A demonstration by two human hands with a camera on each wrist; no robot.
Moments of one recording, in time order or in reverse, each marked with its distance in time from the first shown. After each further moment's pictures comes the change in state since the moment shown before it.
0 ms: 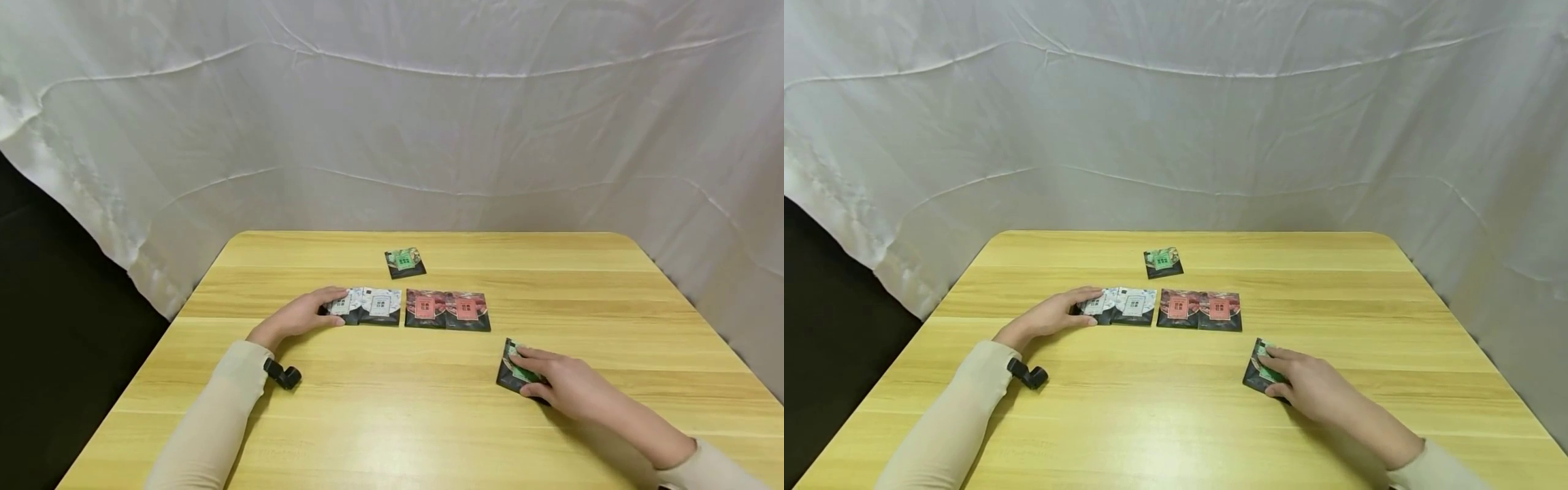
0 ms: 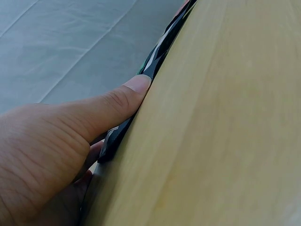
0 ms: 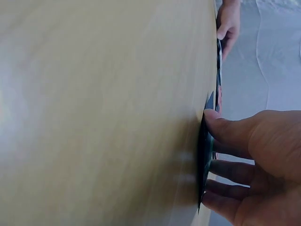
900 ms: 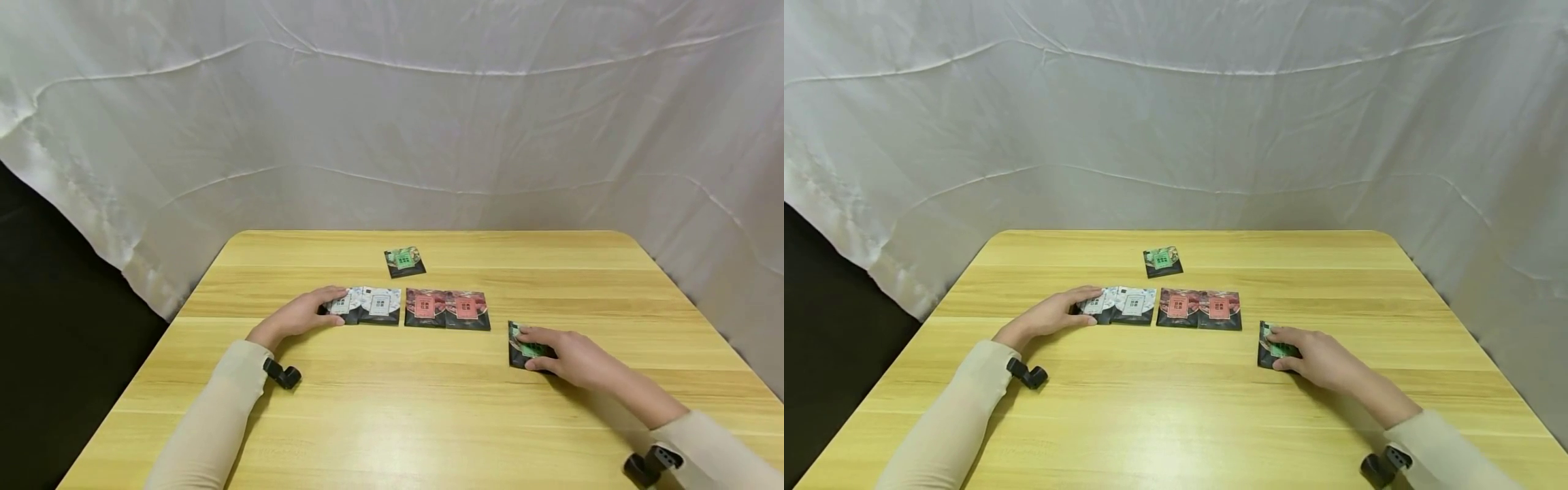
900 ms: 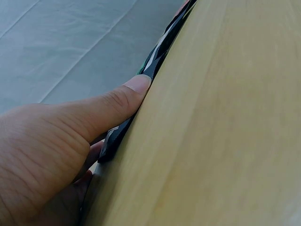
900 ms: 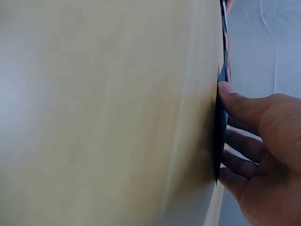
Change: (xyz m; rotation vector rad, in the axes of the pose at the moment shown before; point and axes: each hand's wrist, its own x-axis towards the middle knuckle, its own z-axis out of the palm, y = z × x) left_hand 0.001 0.000 0.000 0.013 -0.001 0.006; right_hand 0.023 0.047 -0.003 0.113 -0.002 0.055
